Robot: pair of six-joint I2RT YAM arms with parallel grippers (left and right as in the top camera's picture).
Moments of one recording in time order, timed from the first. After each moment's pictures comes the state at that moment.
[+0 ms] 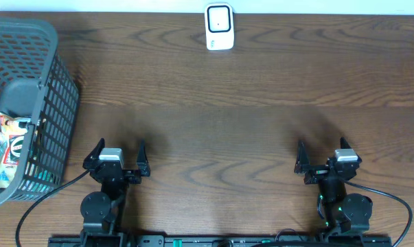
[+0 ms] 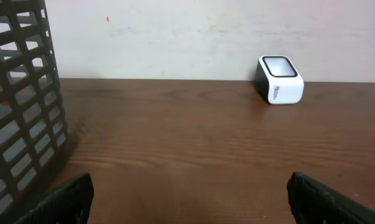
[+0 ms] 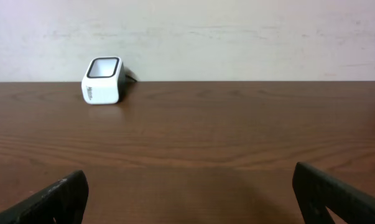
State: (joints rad) left arm -0.05 0.01 0.02 -0.11 0.01 -0.04; right arm 0.02 0.01 0.01 -0.07 -0.06 0.02
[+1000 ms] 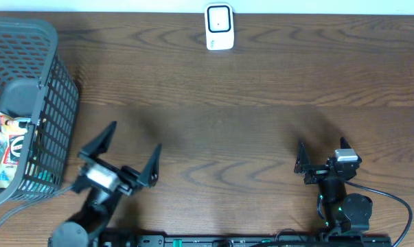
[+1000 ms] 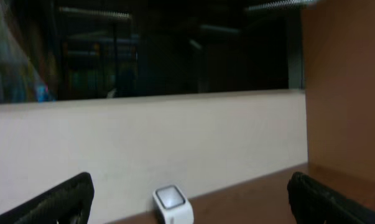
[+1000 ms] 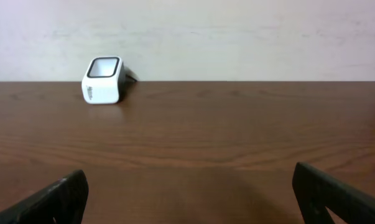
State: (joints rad) left arm -0.05 0.18 0.32 0.25 0.43 -0.15; right arm 0.02 0.01 0.01 -0.07 -0.06 0.02
